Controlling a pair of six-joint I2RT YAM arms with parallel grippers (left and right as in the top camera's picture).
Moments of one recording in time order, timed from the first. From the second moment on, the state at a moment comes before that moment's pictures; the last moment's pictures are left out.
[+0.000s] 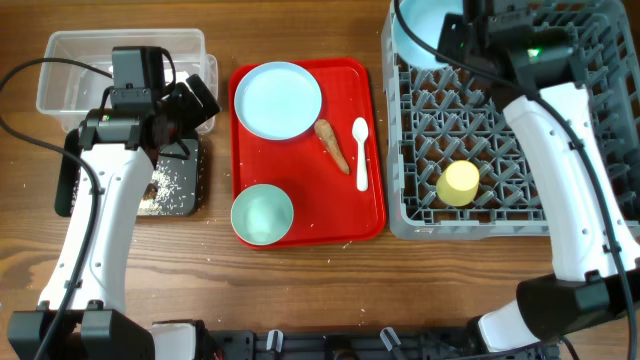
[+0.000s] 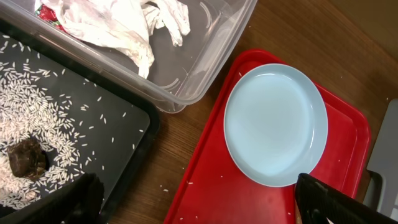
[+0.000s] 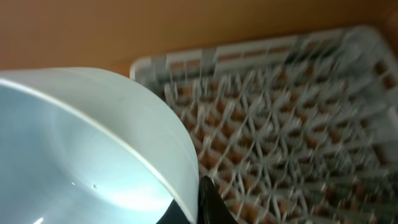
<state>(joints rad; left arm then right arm) 0.00 1.49 1.29 -0.78 -0.02 -0.57 0.25 1.71 1.90 -0.98 0.35 0.29</state>
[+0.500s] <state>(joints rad) 0.00 1.49 1.29 -0.78 -0.02 -0.57 0.25 2.05 1.93 -0.63 0.86 0.15</state>
